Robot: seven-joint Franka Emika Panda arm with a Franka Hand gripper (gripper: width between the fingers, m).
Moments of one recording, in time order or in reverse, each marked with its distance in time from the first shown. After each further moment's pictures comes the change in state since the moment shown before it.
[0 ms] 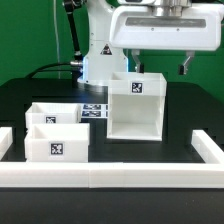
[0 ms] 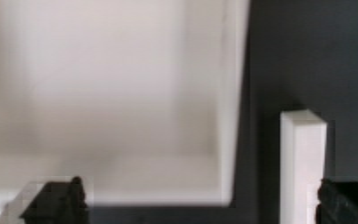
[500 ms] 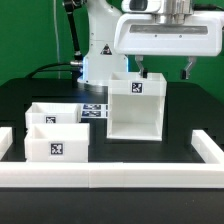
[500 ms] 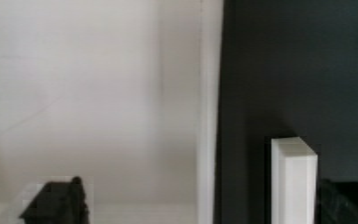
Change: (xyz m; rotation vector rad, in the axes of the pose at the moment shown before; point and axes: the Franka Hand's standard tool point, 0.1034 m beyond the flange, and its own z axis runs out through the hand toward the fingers) arm -0.005 0.000 0.010 0.021 0.012 0.013
